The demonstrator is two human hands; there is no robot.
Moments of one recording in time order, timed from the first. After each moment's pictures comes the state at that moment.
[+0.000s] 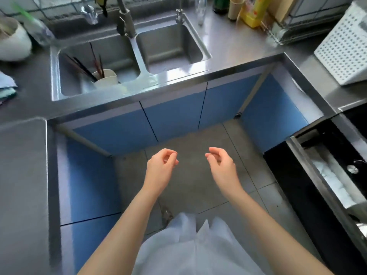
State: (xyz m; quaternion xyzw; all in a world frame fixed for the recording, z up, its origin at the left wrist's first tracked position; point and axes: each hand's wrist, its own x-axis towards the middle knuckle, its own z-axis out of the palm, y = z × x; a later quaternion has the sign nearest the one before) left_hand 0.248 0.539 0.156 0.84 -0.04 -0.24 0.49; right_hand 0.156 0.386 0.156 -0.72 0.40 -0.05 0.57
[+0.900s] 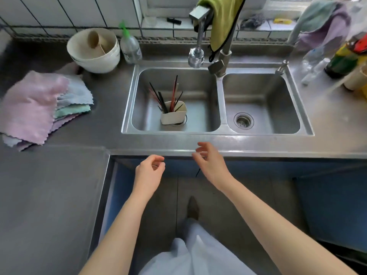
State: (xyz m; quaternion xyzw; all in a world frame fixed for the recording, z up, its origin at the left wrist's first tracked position) left_hand 0.577 0.693 0.125 0.87 0.13 -0.14 0.45; right_hand 0.577 0.496 0.149 -0.84 0.15 0.12 0.51
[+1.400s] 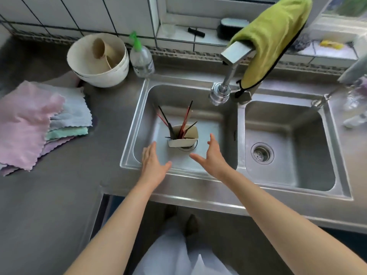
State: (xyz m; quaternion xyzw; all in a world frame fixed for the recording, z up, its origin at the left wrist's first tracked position) left_hand 0.743 0.680 0.090 0.89 0.15 -0.18 0.39; right_hand 0.767 0.479 0.090 -0.86 0.10 0.22 0.44
